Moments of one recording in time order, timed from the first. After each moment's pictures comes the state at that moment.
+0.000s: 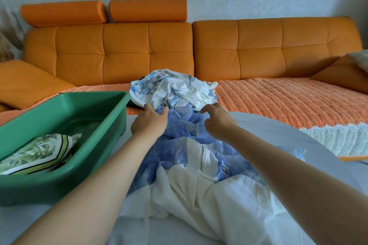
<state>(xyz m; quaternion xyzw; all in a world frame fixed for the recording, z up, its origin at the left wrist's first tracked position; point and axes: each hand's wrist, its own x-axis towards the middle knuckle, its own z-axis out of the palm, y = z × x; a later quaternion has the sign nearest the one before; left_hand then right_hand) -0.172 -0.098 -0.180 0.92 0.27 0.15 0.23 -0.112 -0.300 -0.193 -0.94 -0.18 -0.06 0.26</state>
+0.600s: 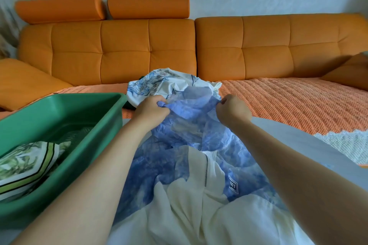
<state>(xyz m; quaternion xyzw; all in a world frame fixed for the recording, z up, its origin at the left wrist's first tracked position) -0.124 -0.067 -0.169 0.91 0.10 0.15 0.36 -0.046 -0.296 -0.185 -0.95 -0.01 -0.14 0.30</state>
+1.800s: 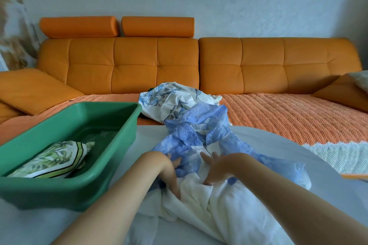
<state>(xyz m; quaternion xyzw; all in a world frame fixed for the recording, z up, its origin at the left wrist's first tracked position) -0.210 -0.094 -0.205 0.94 0.05 -0.35 -0.04 -0.158 -0.288 -0.218 -0.94 -0.21 0.26 -0.06</state>
